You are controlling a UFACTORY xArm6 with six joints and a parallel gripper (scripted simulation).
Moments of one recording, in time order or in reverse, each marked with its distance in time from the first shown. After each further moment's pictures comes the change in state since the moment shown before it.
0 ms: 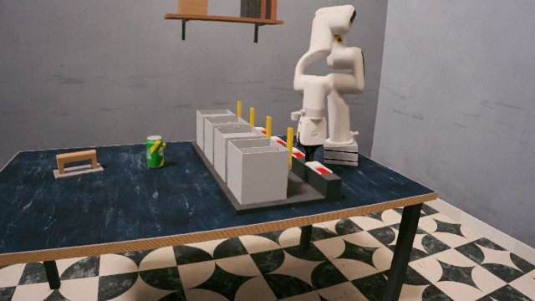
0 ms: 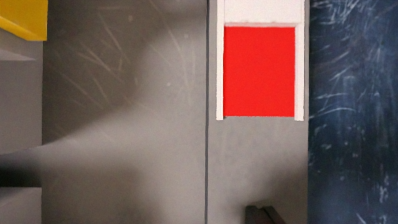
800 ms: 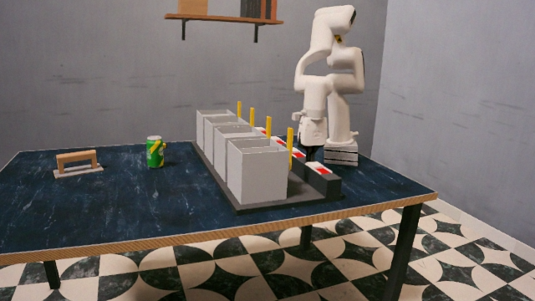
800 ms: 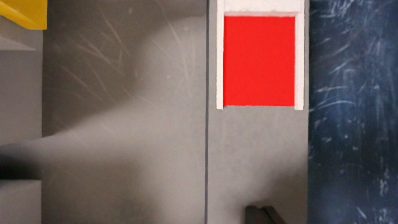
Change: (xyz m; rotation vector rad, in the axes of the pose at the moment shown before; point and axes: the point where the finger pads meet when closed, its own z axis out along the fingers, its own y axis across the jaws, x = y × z) arm -0.006 0.000 0.000 0.000 0.000 0.000
